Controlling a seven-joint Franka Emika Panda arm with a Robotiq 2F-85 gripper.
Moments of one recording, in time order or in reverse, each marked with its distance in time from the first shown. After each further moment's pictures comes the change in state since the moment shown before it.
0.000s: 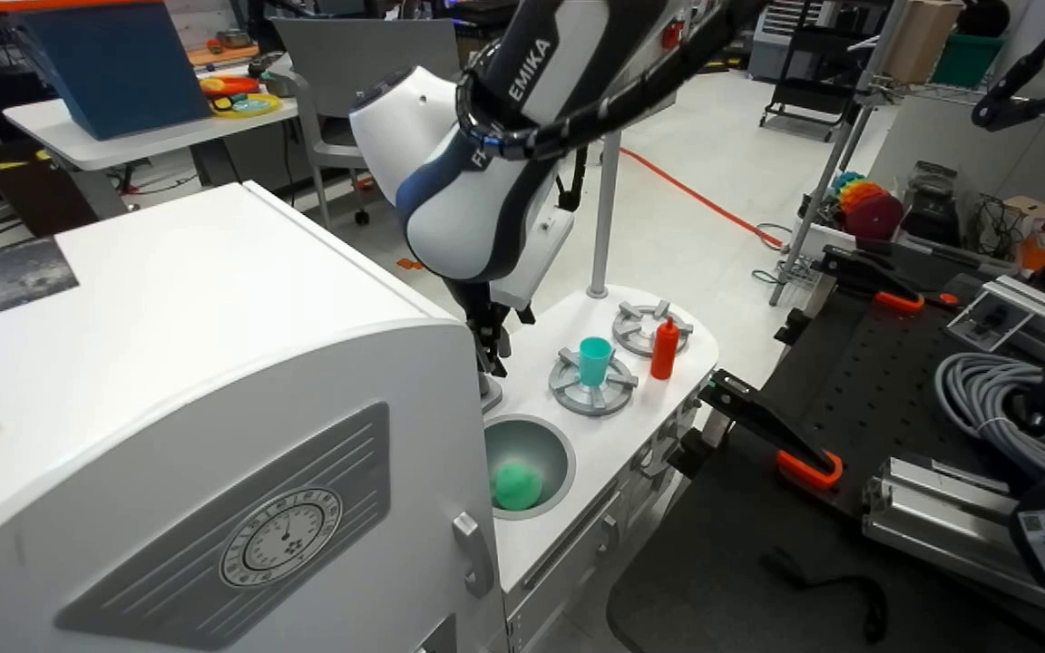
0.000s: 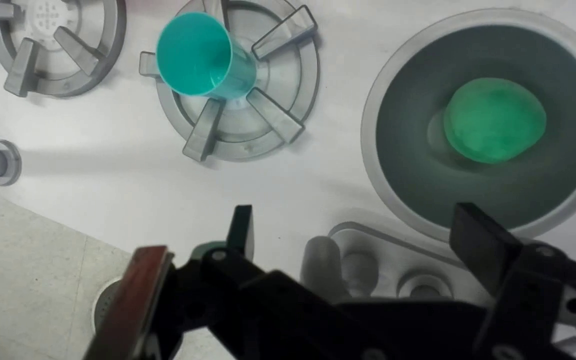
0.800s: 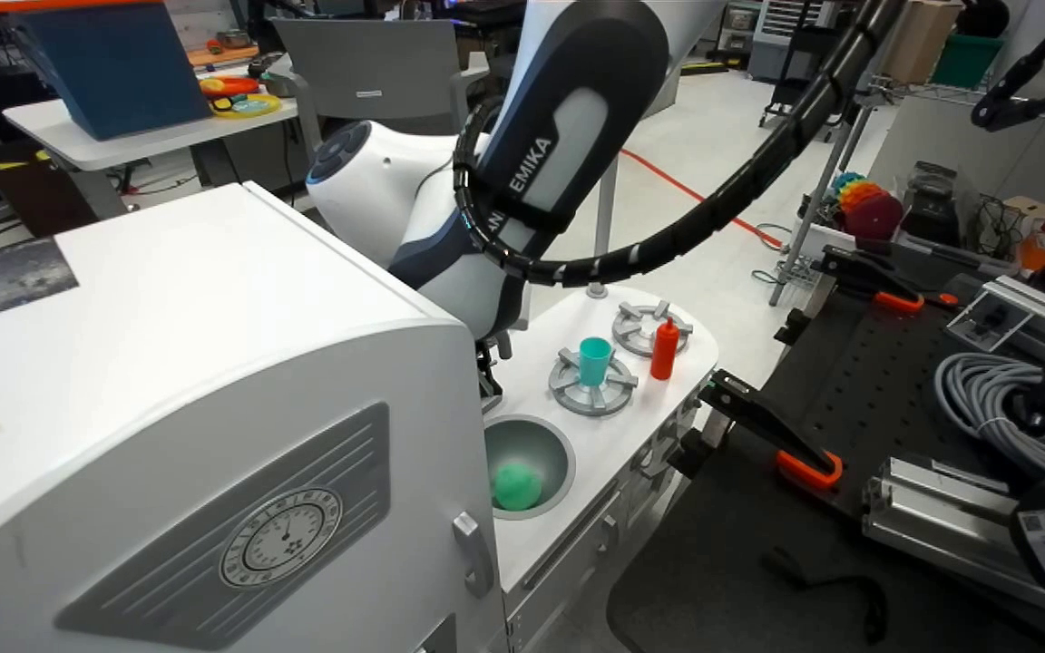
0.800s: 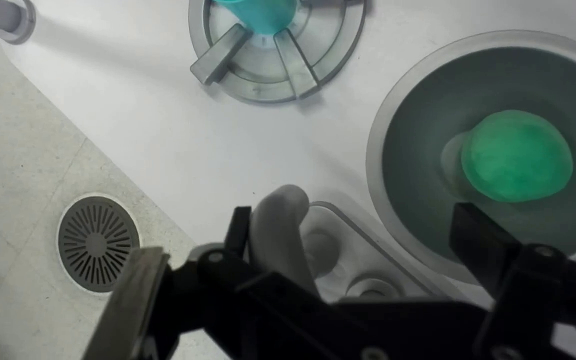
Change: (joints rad) arm 0.069 0.085 -0.009 0.093 -0.159 -0.002 -0.171
